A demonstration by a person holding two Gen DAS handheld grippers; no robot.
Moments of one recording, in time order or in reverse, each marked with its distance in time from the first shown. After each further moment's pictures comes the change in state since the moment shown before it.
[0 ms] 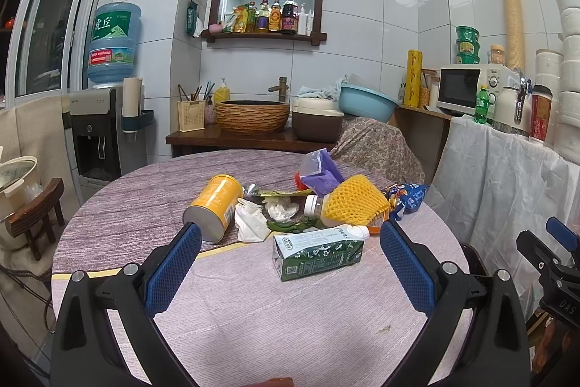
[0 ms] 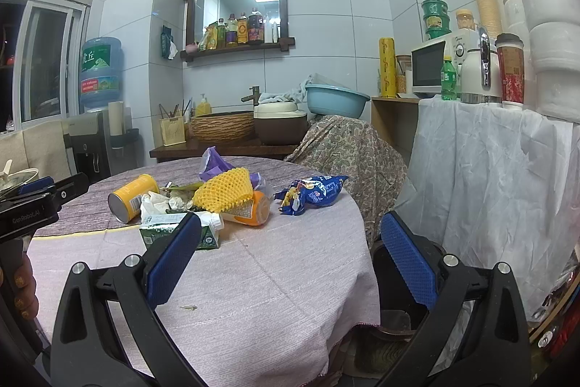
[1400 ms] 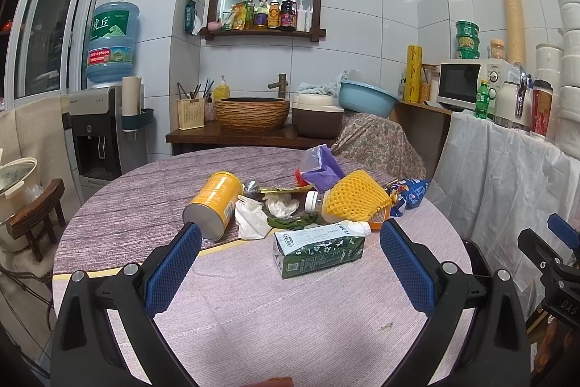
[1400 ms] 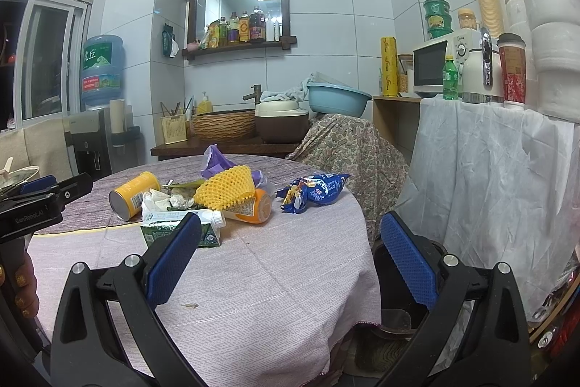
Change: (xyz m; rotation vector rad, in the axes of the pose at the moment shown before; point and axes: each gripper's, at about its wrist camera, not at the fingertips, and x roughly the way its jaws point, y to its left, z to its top) left arm 0.002 0.000 -0.004 0.011 0.013 0.004; right arm 0.000 0.001 -0.002 -0.003 -0.001 0.008
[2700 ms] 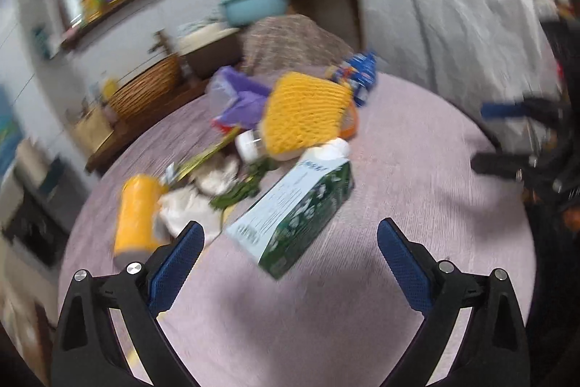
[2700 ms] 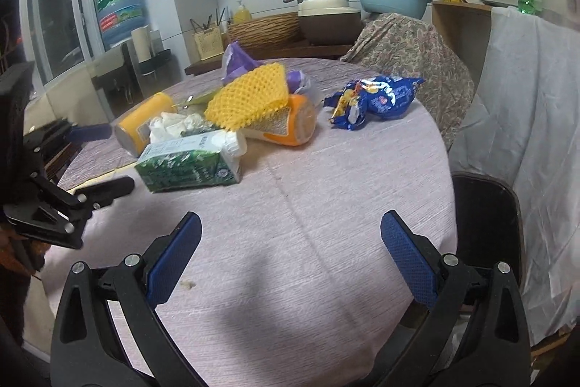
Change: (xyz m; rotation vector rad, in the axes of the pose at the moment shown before) left arm 0.117 -0.036 -0.006 0.604 0.351 -0.297; right arm 0.129 -0.002 -0.022 0.016 0.403 0.230
